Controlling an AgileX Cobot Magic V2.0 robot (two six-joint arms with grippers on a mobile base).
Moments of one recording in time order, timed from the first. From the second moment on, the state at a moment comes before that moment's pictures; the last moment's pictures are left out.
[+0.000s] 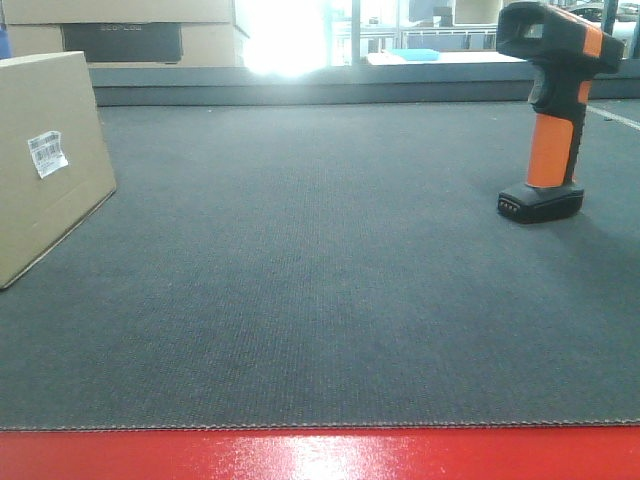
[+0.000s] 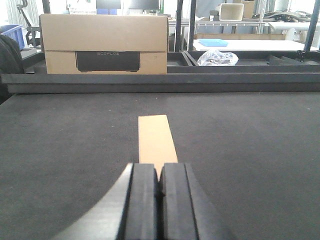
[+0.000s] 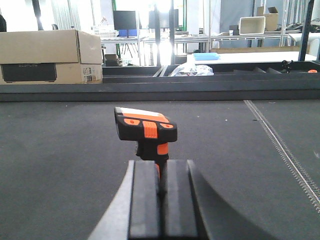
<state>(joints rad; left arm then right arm) -0.03 0.37 -0.51 -0.03 0.27 0.05 -0.02 0.17 -0.31 0.20 0.20 -0.11</state>
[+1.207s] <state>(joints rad) 0.02 0.01 0.00 0.00 0.07 0.05 -0.02 0.16 -0.31 0.20 0.20 -0.11</state>
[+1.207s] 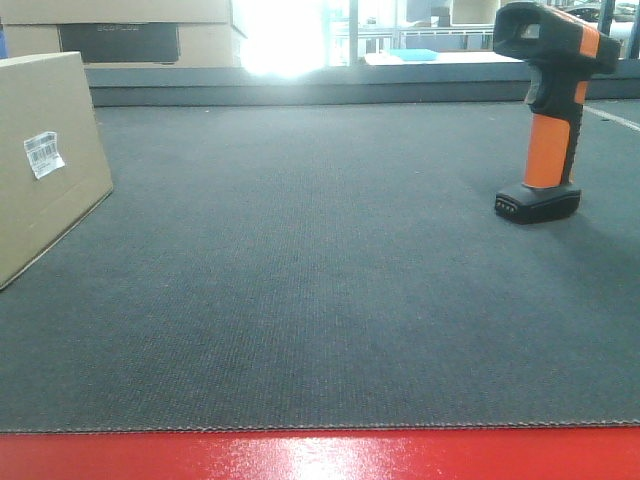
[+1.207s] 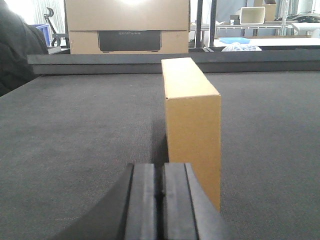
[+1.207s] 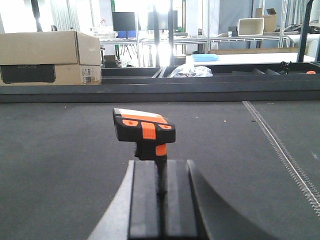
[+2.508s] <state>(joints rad) 0.02 0.01 0.00 0.00 0.07 0.05 -0.09 0.00 0.00 0.17 0.11 -0.11</state>
